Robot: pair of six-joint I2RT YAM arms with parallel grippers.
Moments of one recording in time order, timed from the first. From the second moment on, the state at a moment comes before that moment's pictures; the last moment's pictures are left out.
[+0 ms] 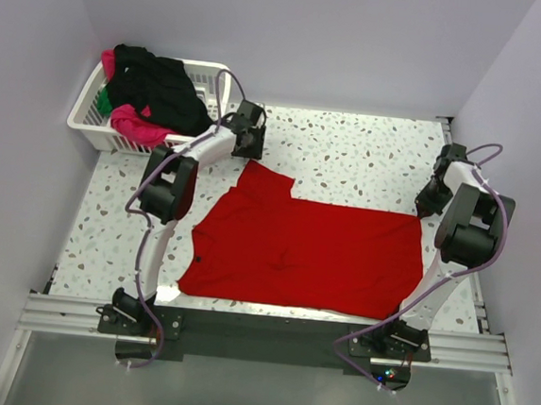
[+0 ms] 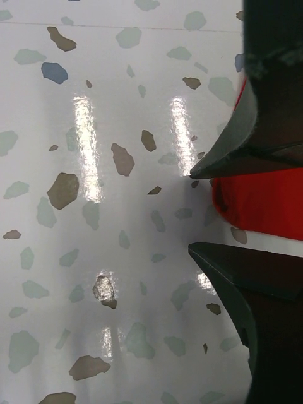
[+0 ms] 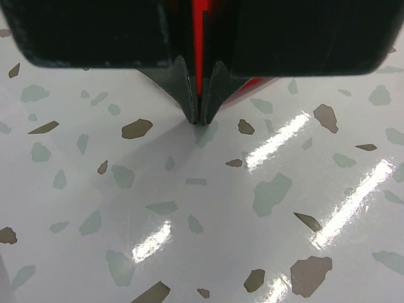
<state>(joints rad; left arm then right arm) -0.39 2.35 1.89 -0.47 -0.09 -0.29 -0.30 2.00 1.42 -0.74 0.18 0.39</state>
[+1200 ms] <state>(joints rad) -0.39 2.31 1.92 -0.46 -0.03 -0.33 -0.30 2.06 1.55 -0.82 0.14 0.41</state>
